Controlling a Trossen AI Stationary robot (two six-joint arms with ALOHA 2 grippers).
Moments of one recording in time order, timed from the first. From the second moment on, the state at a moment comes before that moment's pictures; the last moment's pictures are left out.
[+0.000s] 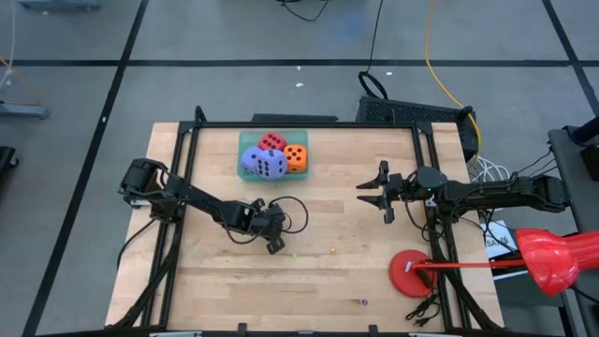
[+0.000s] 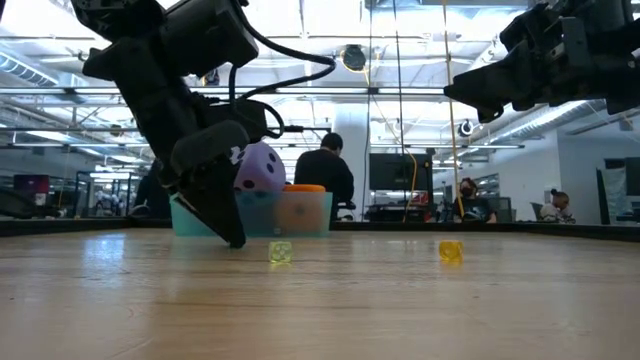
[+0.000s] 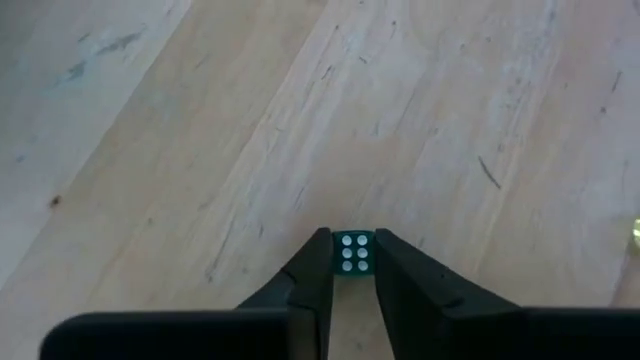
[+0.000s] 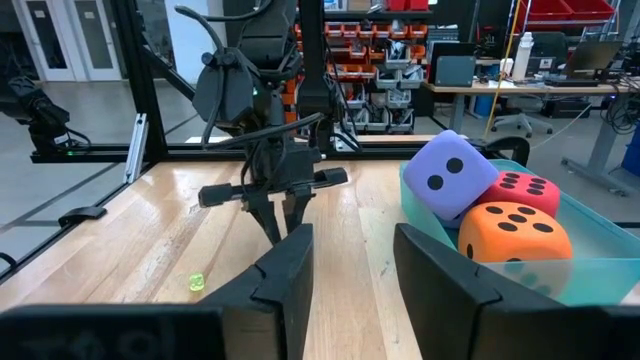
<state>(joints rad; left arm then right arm) -0.23 1.74 0.85 -0.16 -0.26 -0.63 -0.15 0.73 0.15 0.57 -0.18 0.01</state>
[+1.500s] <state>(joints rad) 0.16 1.62 0.85 0.10 -0.40 -0.48 -0.15 0.73 0.15 0.58 -0.18 0.01</state>
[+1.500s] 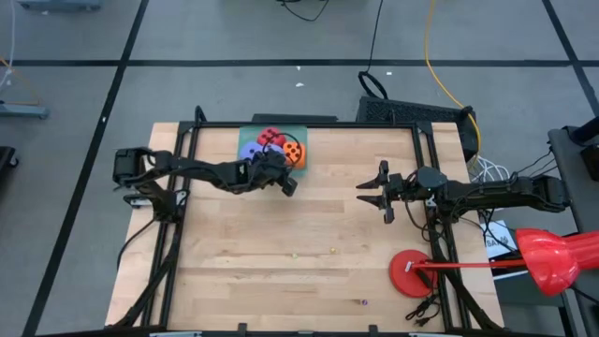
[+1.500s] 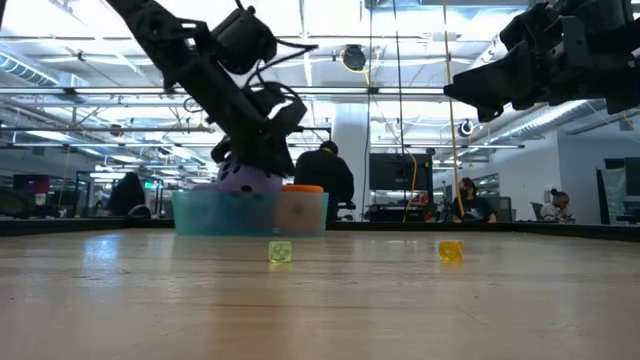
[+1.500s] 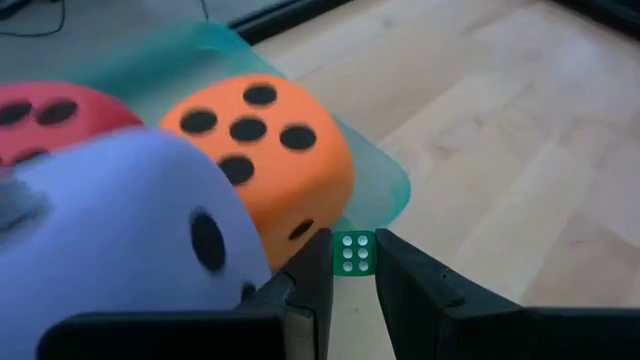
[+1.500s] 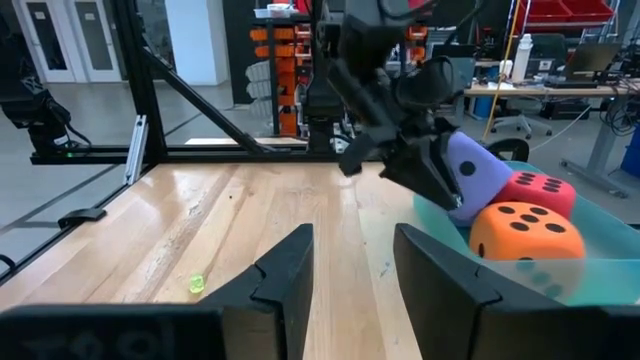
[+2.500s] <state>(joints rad) 0.17 1.64 0.85 0.16 -0.45 -0.42 -0.15 0.73 0.15 0.57 -0.18 0.01</state>
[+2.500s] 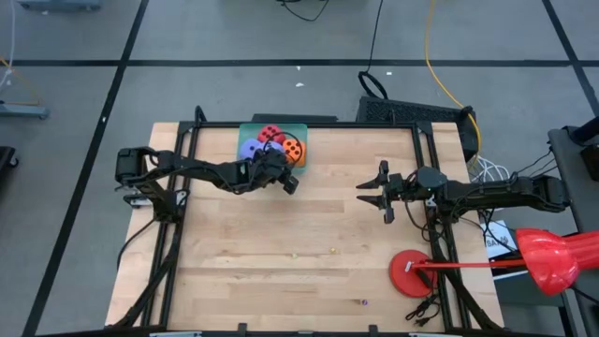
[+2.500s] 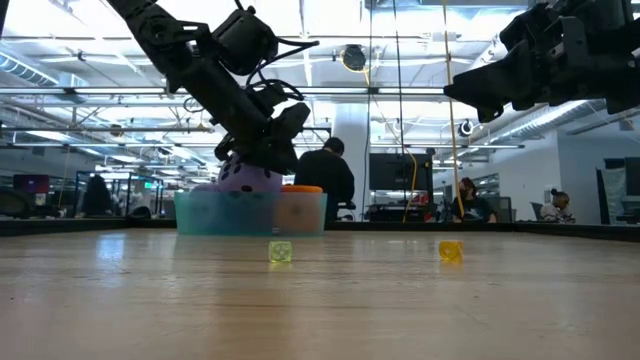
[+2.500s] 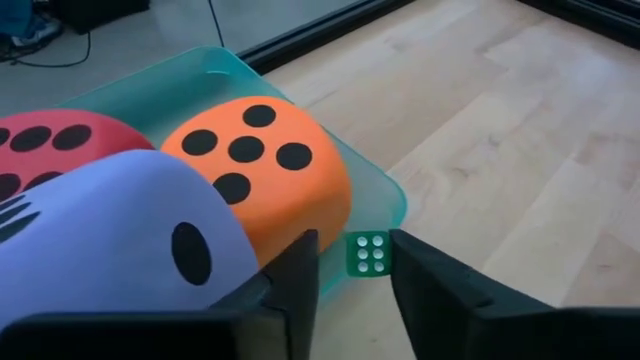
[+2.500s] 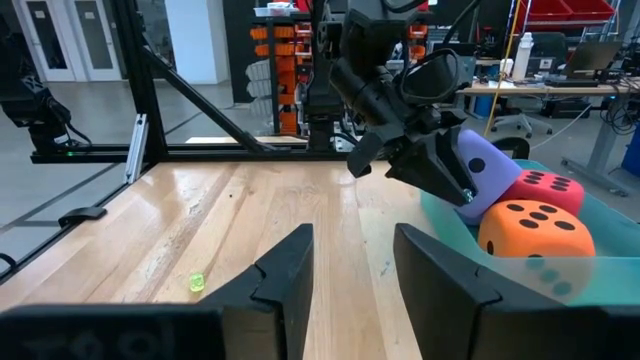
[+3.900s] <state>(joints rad) -0.01 1.63 0.85 0.08 -0.33 -0.72 -0.15 0.73 0.15 0.57 -0.18 0.01</state>
